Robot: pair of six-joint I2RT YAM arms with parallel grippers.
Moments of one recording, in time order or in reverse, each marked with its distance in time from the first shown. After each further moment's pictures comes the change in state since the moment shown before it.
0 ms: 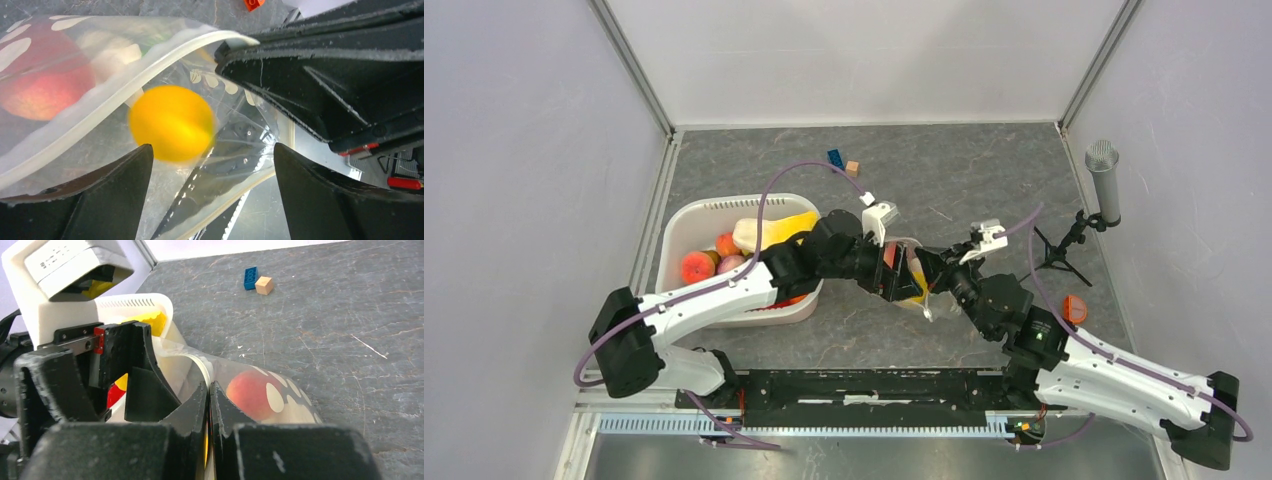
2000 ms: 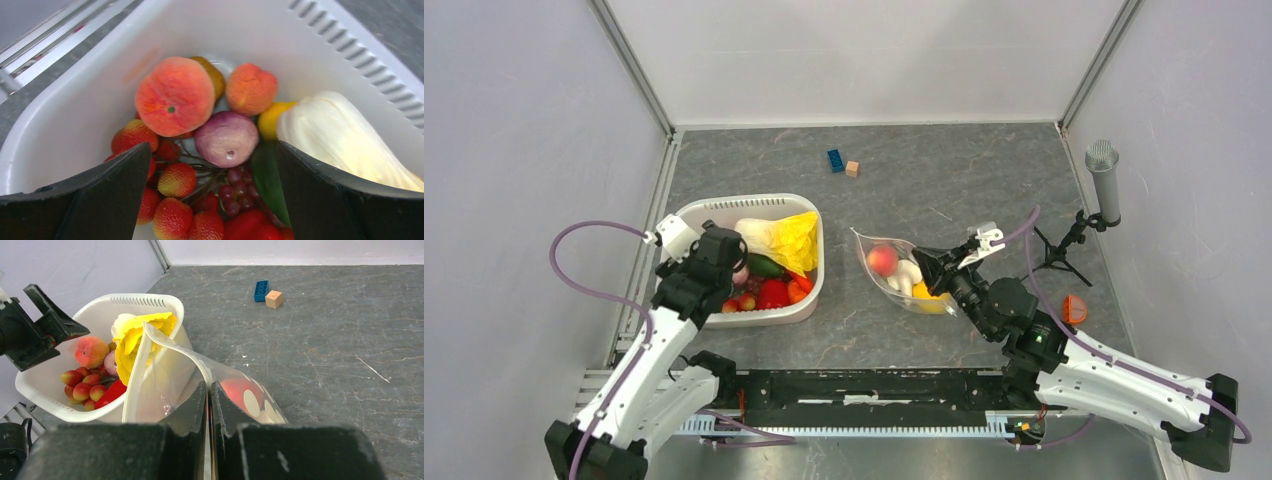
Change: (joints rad) left arm 0.638 -0.583 -0.306 -0.581 -1.059 -0.307; right arm -0.002 -0.038 -0.046 0.087 -0.056 -0.102
